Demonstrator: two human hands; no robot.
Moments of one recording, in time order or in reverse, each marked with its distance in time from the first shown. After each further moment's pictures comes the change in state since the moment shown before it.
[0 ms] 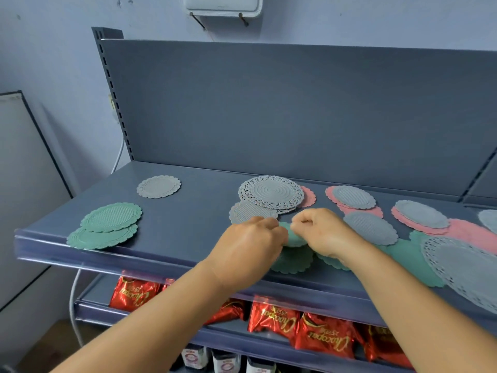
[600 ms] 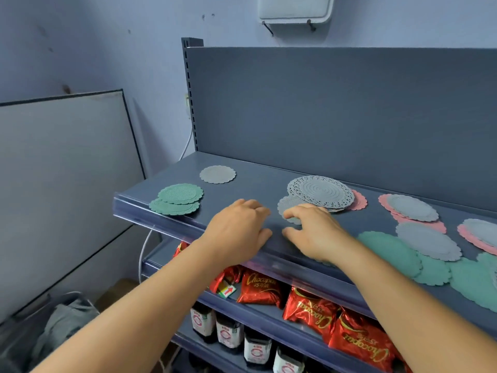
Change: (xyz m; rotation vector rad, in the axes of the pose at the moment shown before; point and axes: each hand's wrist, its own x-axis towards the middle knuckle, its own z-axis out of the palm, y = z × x) left_hand -0.045 -0.019 -0.052 0.077 -0.294 -0.469; right_hand -0.016 -0.045 0.042 -0.284 -0.092 -0.408
